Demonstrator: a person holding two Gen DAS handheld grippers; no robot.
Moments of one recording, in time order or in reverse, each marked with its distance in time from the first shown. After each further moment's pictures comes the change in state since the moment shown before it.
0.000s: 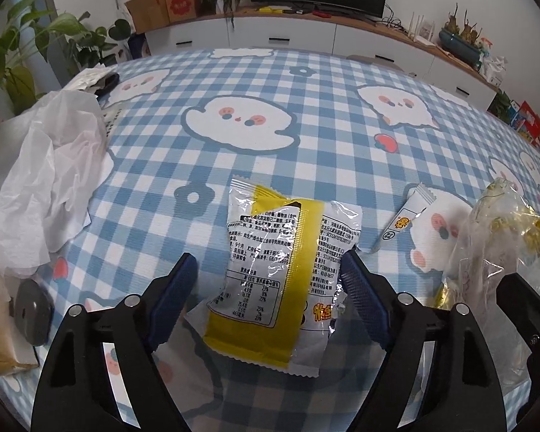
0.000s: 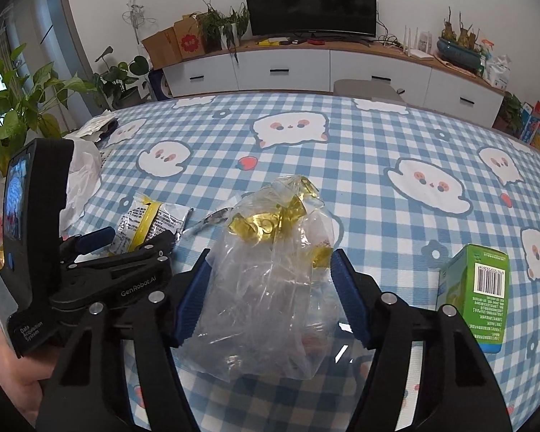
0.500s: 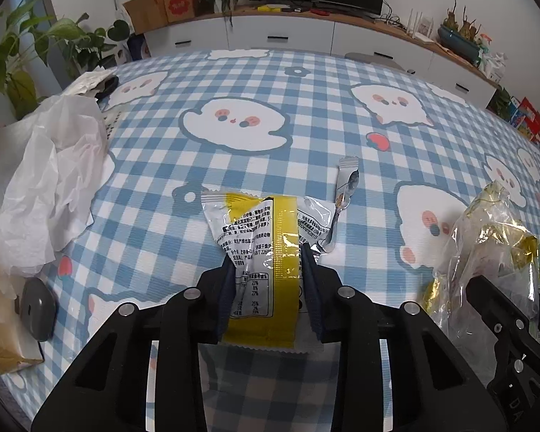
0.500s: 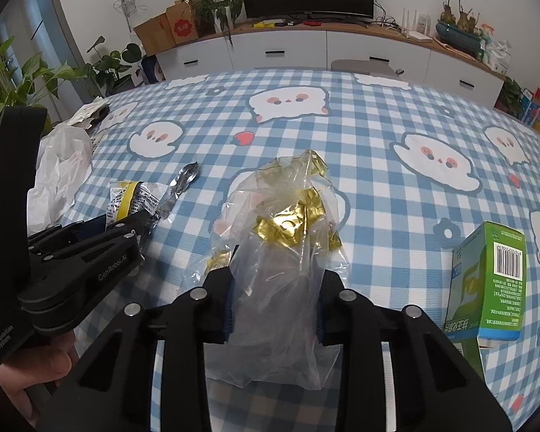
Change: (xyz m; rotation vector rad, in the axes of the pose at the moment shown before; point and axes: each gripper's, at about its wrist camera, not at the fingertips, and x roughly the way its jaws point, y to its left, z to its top) left arm -0.008 -0.008 -0.001 0.017 0.004 0.006; right arm 0.017 0.002 -0.007 0.016 0.063 -0.011
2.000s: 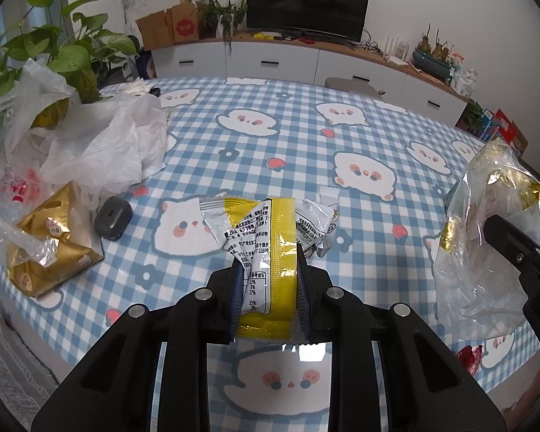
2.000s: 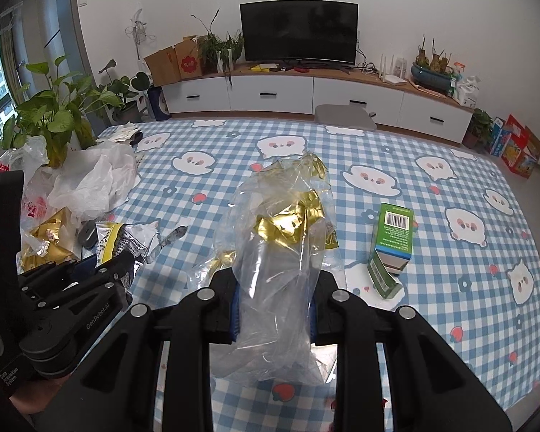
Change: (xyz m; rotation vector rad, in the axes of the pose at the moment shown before) left arm -0.154 0.018 -0.094 -0.019 -0.088 -0.062; right arm -0.169 0.026 -0.058 -0.032 -0.157 -0.072
